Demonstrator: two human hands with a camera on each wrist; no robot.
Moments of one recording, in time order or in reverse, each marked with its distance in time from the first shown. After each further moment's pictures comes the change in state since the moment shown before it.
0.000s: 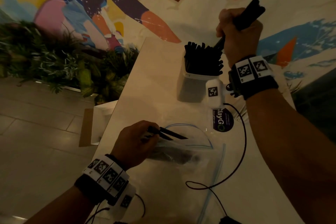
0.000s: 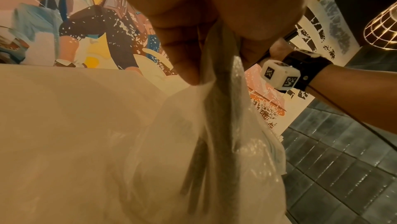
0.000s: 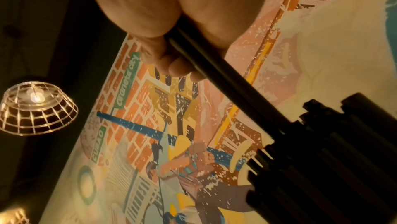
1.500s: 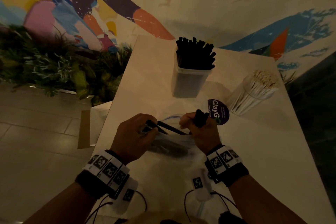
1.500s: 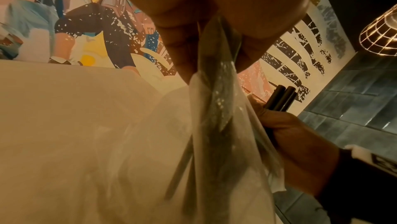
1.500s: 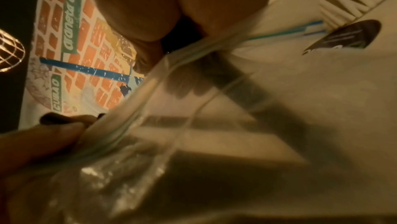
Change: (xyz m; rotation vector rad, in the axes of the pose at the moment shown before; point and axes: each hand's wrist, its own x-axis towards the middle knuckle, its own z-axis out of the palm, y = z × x) left_hand 0.007 0.005 0.005 0.000 0.071 0.063; right_hand -0.225 0.047 -0.043 -0.165 -0.239 0.584
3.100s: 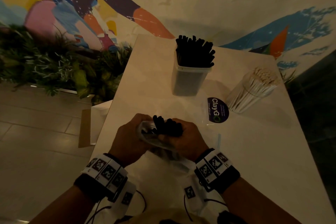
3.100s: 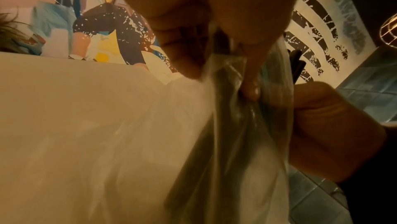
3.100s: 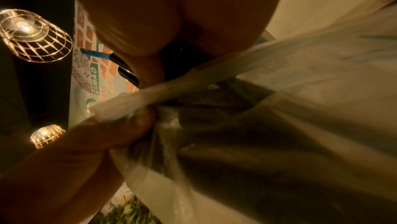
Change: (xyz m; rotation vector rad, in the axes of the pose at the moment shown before) left_hand -0.014 0.002 -0.002 -0.088 -0.081 -0.198; right_hand -0.025 -0.011 0.030 -0.211 -0.308 -0.036
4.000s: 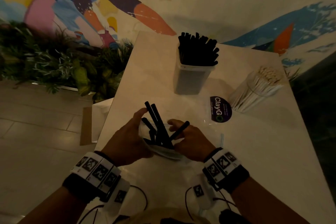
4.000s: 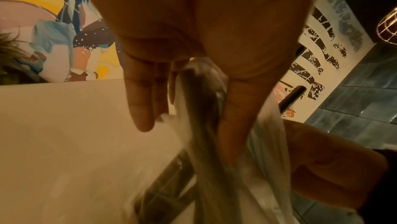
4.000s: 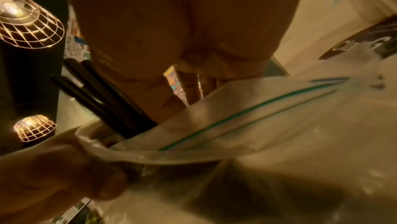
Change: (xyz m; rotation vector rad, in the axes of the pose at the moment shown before) left_hand 0.012 -0.008 -0.017 0.177 -0.337 -0.203; right_hand 0.004 0.000 -0.020 -0.236 -0.292 0.266
